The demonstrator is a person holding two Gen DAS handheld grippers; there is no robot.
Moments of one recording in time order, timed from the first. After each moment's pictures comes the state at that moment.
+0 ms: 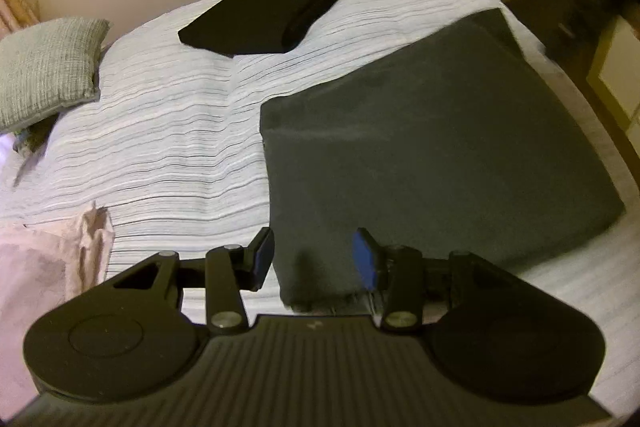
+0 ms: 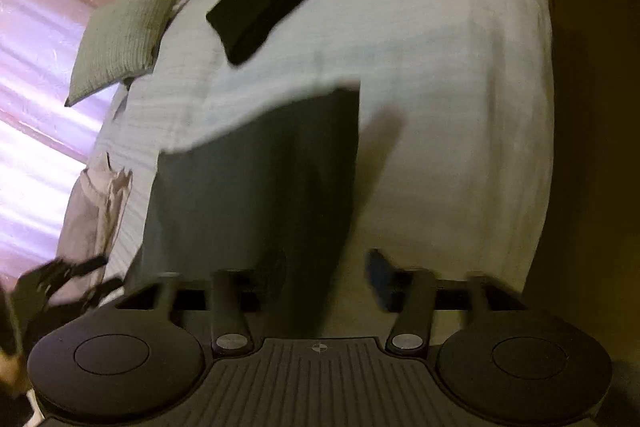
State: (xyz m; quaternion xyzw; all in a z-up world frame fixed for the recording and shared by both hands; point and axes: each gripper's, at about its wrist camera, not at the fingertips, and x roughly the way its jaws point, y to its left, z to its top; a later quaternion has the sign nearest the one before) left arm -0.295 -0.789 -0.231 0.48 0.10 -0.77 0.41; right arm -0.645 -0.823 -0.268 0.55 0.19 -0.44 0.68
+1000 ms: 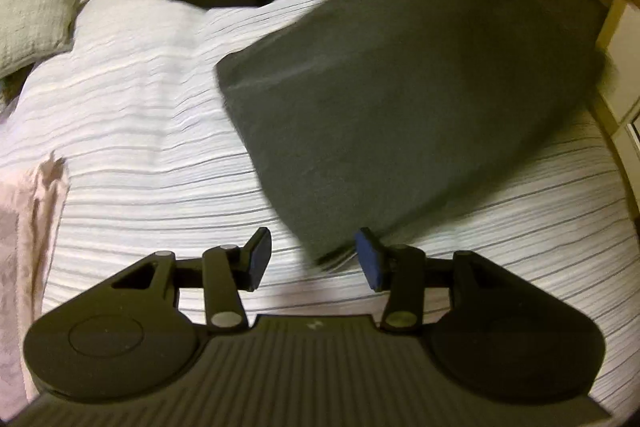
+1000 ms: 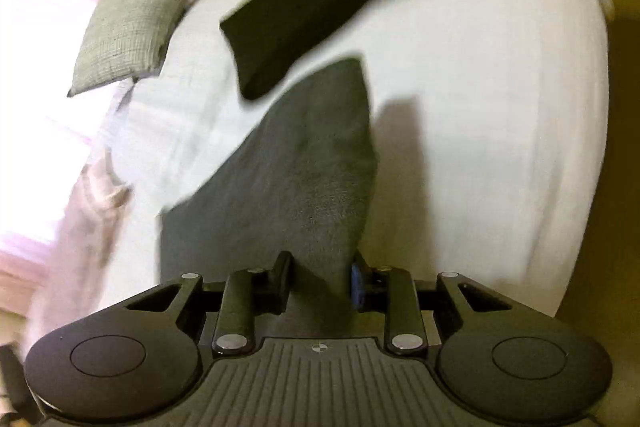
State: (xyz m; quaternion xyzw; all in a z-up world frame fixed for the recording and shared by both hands) left arm -0.321 -0.772 -0.253 0.49 0.14 -0.76 0.40; right arm -0.644 -0.973 -0.229 0.49 0.25 -0.43 0.72
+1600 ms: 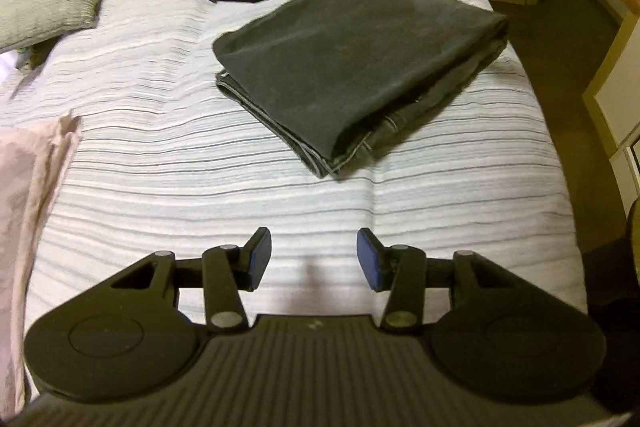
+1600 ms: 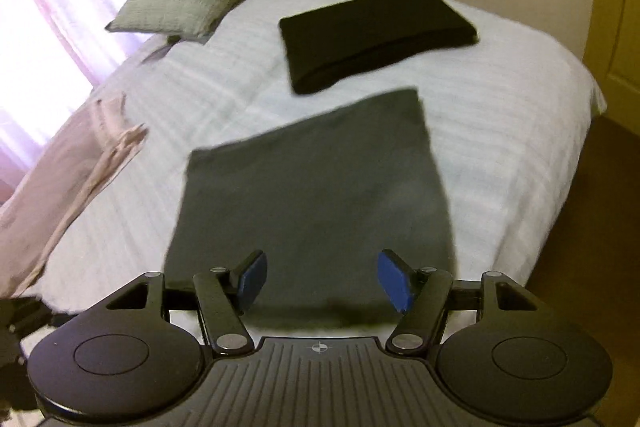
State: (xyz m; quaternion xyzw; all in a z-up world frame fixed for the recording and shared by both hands) left arm -0.327 -0.685 -0.221 0.47 0.18 -0.74 0.45; right arm -0.609 -0.844 -0.185 0.37 0.30 -0.44 0.76
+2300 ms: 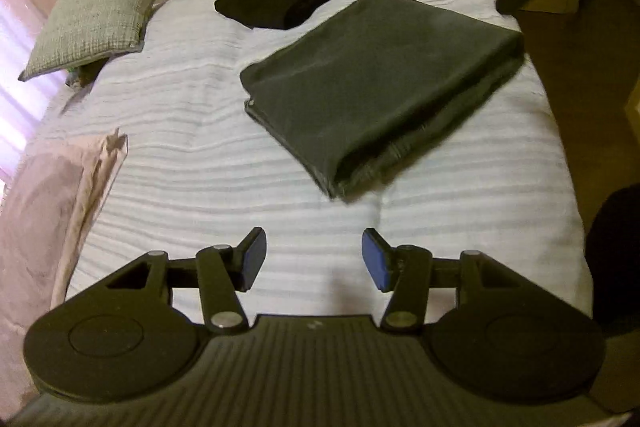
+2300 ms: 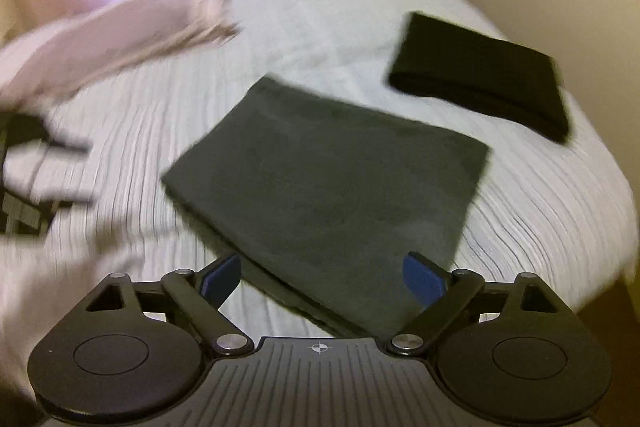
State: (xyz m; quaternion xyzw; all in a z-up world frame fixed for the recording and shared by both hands) left arm -0.371 -0.683 -0.209 0.46 0.14 -0.70 0.53; right arm -0.595 -0.870 -0.203 0.14 0.44 -0.25 0.85
